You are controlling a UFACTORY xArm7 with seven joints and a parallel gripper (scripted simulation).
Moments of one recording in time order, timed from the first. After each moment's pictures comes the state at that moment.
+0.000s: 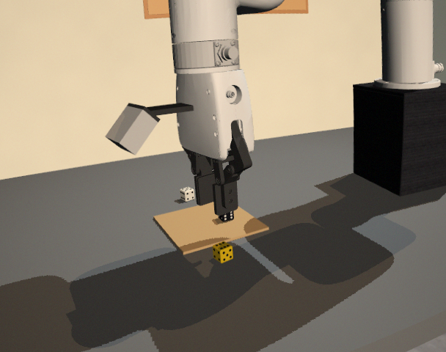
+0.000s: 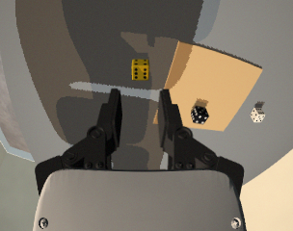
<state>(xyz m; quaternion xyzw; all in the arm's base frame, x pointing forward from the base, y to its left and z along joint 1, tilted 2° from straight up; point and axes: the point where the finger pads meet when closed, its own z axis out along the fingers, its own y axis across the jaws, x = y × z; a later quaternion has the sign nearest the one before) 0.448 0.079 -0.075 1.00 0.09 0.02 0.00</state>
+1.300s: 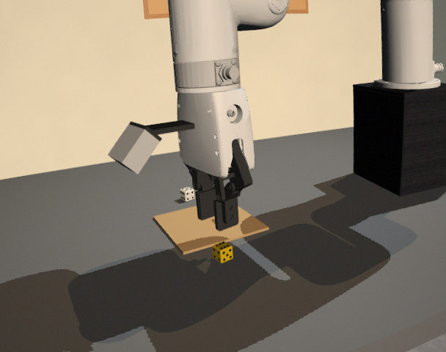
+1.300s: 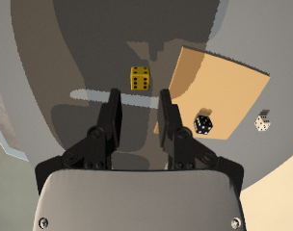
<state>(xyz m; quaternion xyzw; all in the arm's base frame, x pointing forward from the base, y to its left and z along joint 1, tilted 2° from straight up) 0.448 0.079 -0.096 1.00 0.09 0.02 0.00</state>
